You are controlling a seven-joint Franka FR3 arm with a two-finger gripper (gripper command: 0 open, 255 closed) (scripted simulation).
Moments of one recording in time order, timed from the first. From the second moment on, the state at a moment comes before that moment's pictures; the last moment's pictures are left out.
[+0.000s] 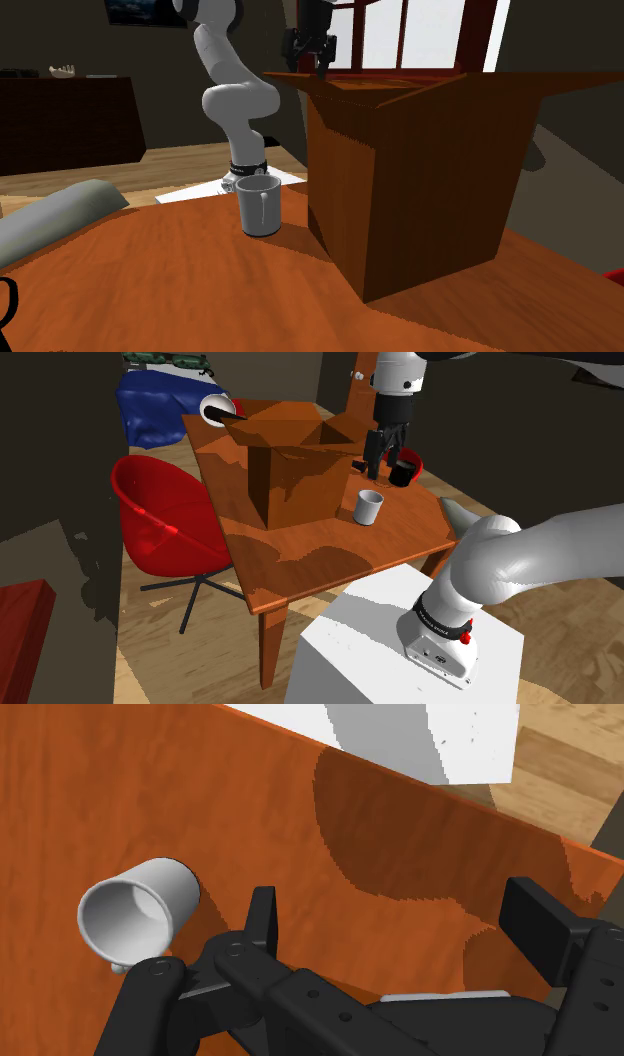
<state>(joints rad) 0.01 -0.77 0.06 -2.38 0.00 1.45 0.05</state>
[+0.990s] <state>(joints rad) -0.08 -0.58 -0.13 -2.57 -0.16 1.87 -0.14</state>
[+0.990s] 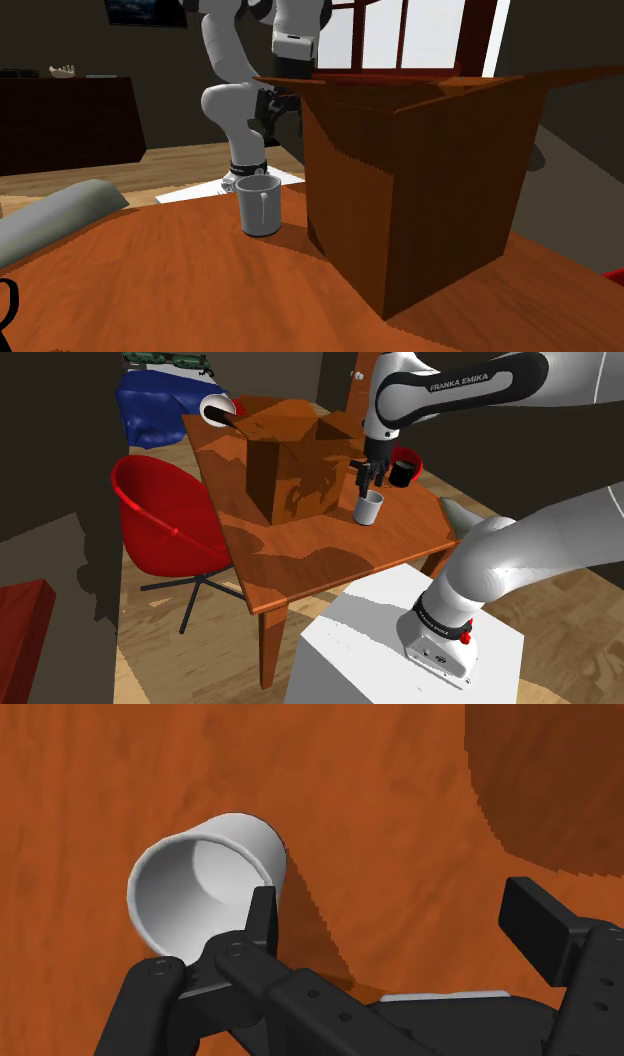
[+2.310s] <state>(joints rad) -0.14 -0.33 -0.23 -2.62 -0.22 2.33 -0.23</state>
